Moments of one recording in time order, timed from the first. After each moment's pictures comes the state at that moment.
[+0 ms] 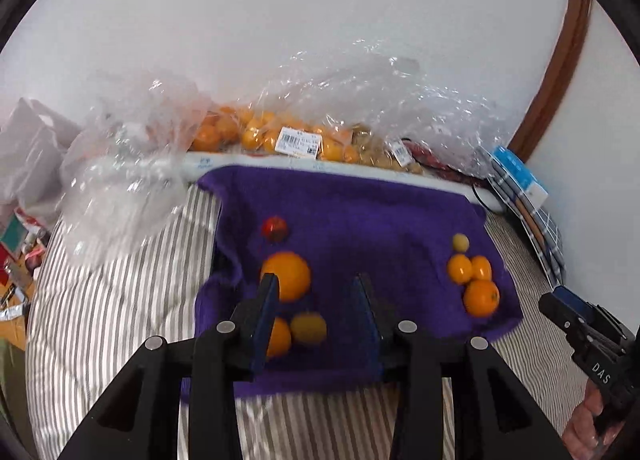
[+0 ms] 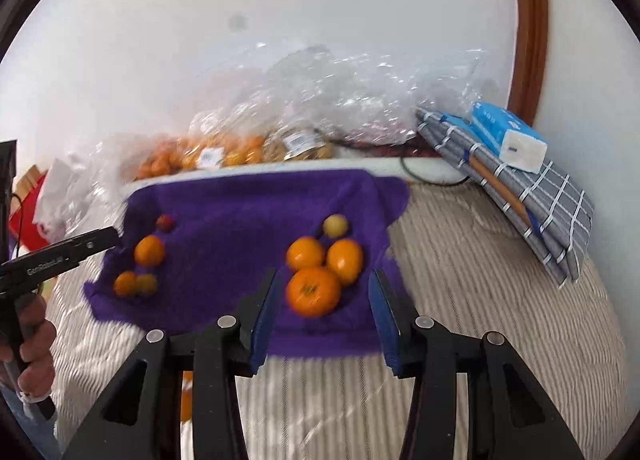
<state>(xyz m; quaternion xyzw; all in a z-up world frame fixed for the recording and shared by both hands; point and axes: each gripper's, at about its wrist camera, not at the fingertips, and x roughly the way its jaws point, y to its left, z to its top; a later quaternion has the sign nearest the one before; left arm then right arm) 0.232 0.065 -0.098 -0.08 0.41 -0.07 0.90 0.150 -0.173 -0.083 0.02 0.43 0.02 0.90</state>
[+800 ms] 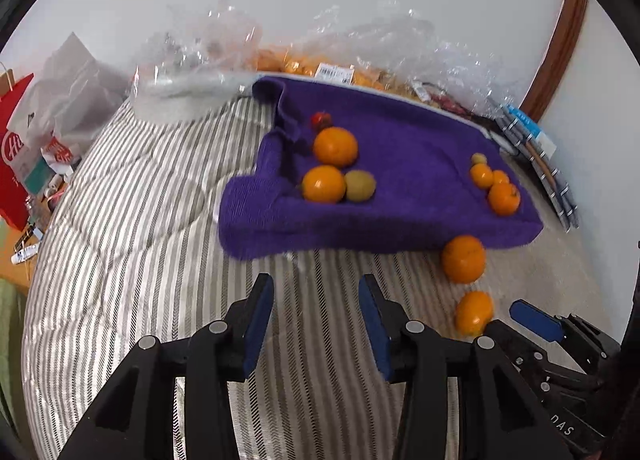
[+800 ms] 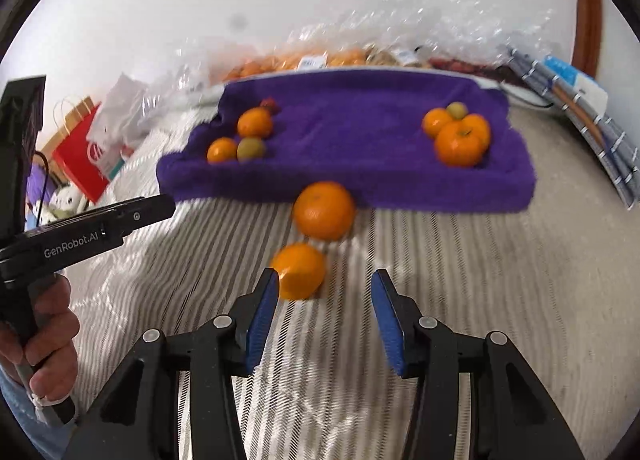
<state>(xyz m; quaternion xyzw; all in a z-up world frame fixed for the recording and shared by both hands) 0.145 0.091 -0.154 -0.08 0.44 -0.04 0.89 0.072 -0.086 -0.150 0.02 0.48 0.11 0.87</state>
